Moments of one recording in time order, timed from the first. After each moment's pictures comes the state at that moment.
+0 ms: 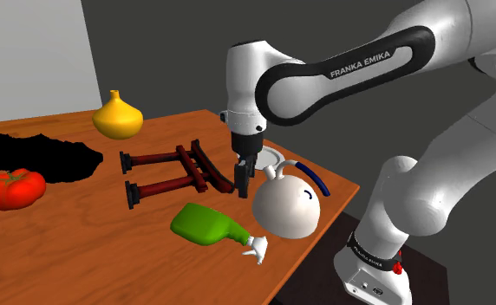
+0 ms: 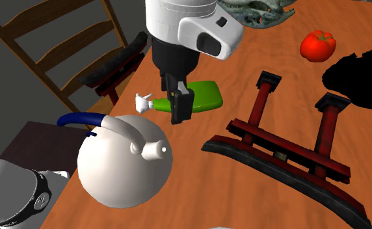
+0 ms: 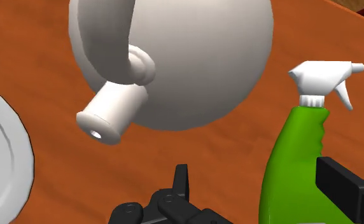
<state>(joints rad) 0.22 -0.37 0.31 -2.45 0.13 1.95 0.00</state>
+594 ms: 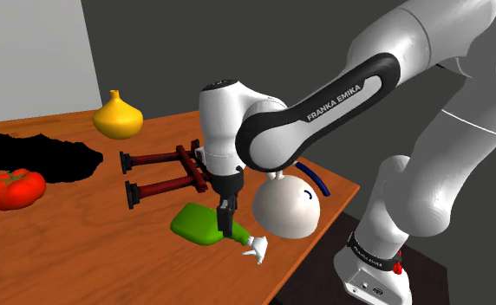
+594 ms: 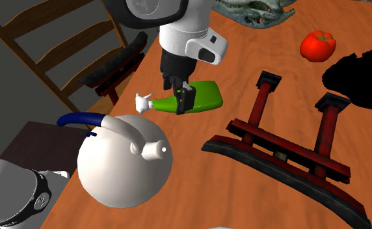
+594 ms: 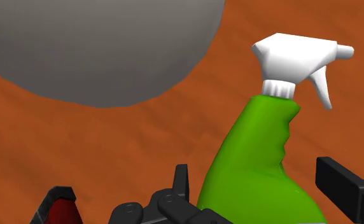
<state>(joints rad) 0.28 -0.17 0.41 -2.43 0.12 2.12 0.03</state>
